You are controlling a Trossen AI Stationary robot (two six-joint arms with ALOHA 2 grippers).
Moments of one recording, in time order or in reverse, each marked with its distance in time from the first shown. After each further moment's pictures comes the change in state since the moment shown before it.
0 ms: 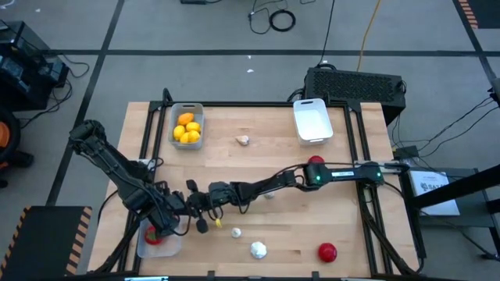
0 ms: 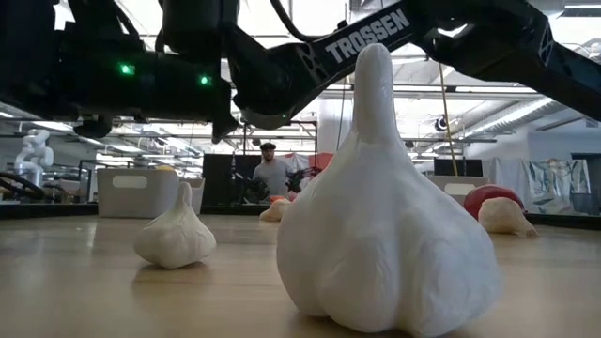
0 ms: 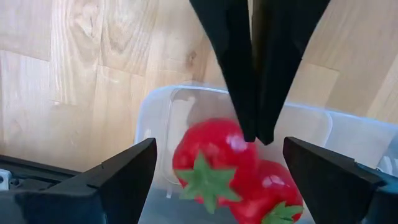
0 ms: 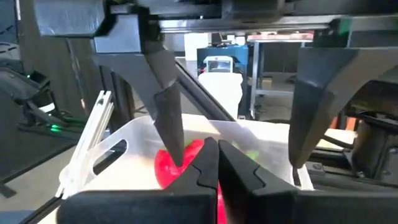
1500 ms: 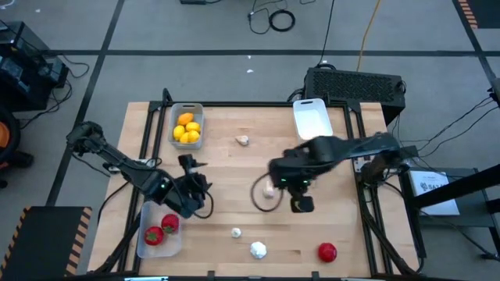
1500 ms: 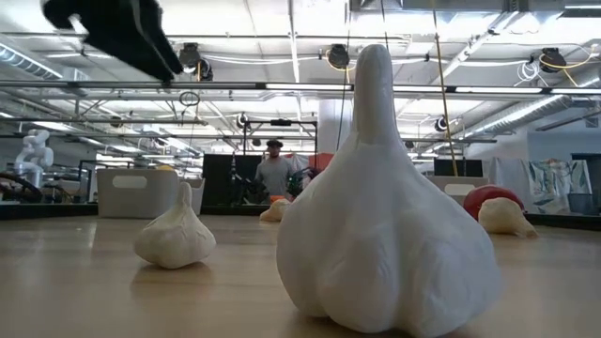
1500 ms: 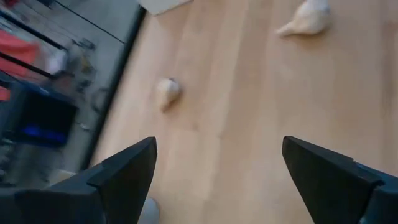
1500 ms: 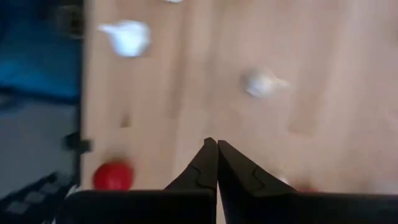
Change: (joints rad) left arm 0.232 -0.007 -0.024 0.323 -0.811 0.621; right arm 0.078 -0.943 -0.163 -2.148 0.090 0.107
